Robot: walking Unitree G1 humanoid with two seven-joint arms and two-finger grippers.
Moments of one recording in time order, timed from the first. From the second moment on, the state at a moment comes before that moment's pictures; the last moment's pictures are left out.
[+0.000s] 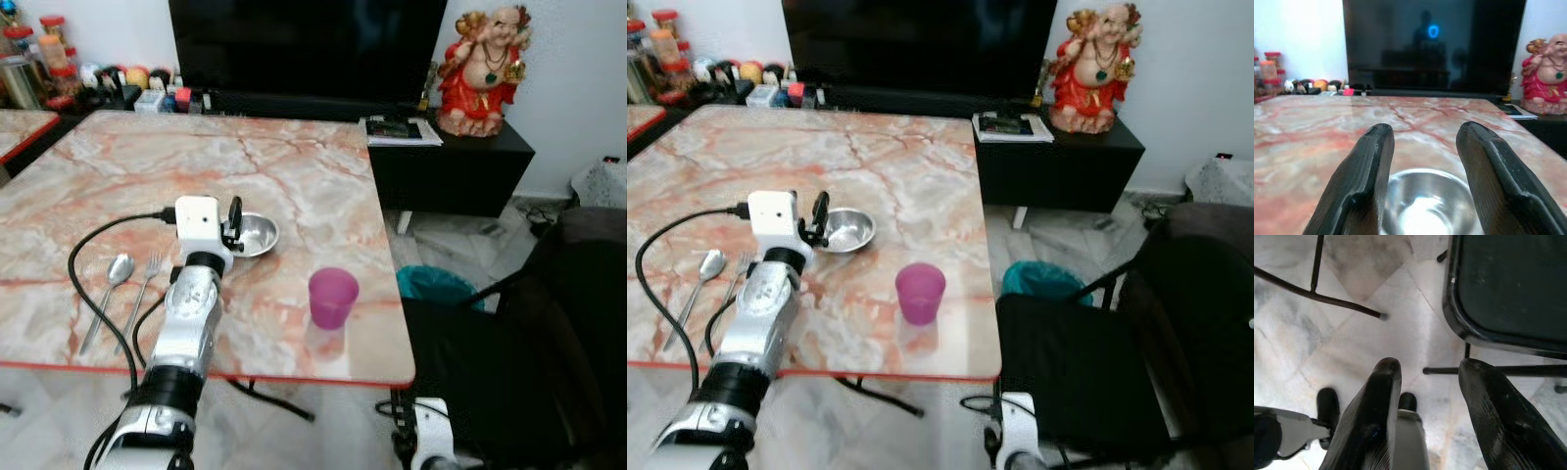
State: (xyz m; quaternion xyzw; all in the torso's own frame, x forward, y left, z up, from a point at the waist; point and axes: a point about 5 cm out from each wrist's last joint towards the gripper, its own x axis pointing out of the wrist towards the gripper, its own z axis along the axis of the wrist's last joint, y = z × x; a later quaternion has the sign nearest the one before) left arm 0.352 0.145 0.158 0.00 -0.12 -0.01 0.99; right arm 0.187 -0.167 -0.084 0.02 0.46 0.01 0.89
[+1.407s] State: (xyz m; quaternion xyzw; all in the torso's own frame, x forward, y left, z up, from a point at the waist) left arm 0.358 0.169 0.165 0.01 -0.12 0.03 0.99; right arm 0.190 -0.158 -0.083 0.03 0.45 0.02 0.89
